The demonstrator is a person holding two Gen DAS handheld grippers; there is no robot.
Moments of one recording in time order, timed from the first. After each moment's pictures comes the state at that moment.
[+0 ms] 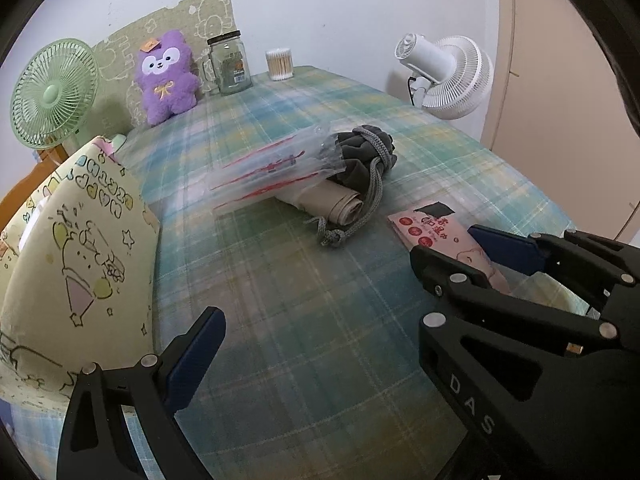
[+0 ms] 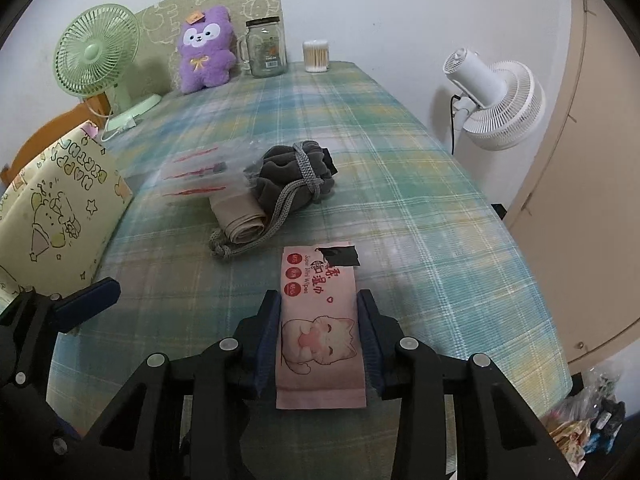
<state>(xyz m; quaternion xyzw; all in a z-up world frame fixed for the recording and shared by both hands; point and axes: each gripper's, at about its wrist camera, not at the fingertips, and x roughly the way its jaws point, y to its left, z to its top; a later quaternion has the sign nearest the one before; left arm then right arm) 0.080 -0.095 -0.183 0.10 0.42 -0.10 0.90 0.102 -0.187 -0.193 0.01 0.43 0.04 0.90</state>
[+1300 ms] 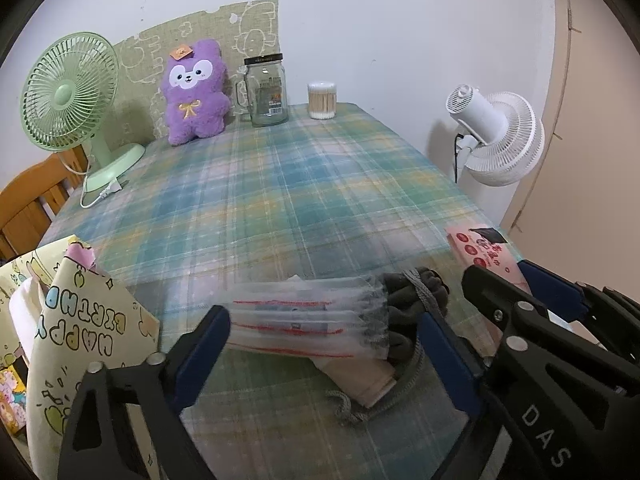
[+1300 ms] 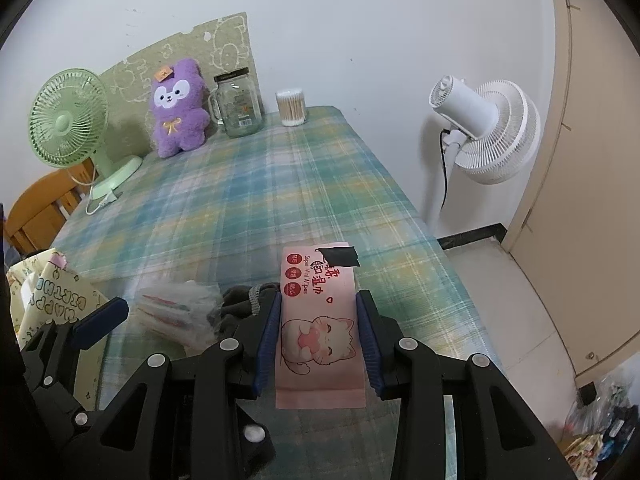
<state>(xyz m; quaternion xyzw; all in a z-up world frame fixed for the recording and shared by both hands) 0.167 -0.101 -0.154 0.03 0.39 -0.04 0.92 0.174 -0.214 -0.150 0.05 0.38 0.03 0.92</state>
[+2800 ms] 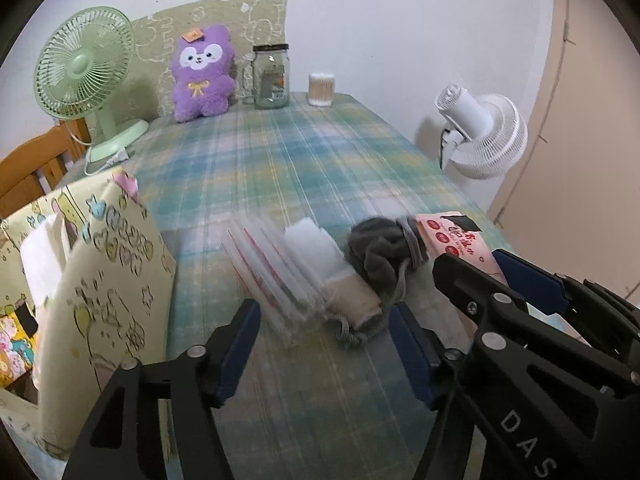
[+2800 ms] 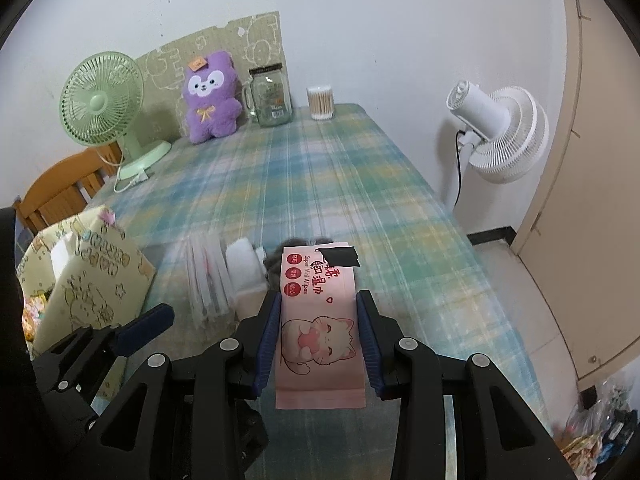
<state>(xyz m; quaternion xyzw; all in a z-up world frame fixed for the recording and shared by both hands) 0.123 -0.082 -0.145 -0.01 0.40 -0.06 0.91 0.132 -0.187 -0.138 0.03 0.37 0.05 0.92</state>
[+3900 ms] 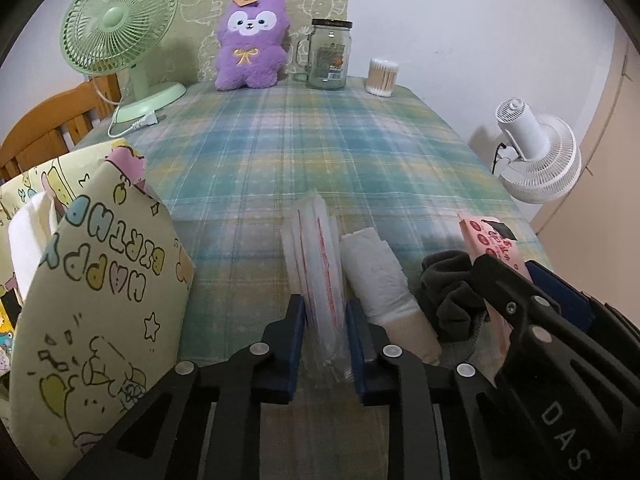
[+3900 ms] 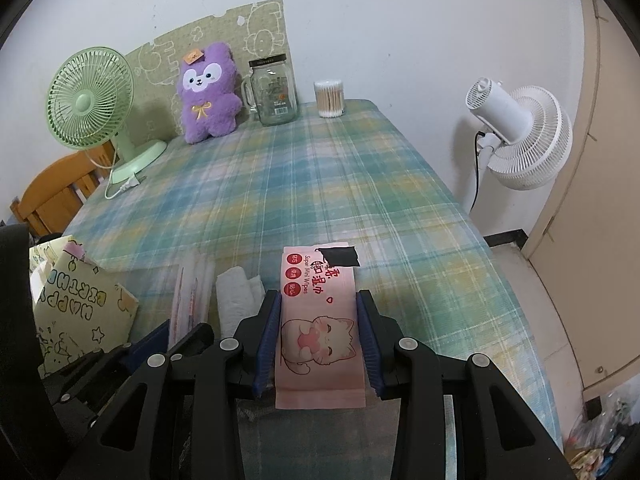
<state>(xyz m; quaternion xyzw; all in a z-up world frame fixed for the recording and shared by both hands) 0.164 -0.059 -0.165 -0.06 0.43 0.01 0.90 0.181 -0.178 -0.153 0.03 0.39 0.06 0.92</state>
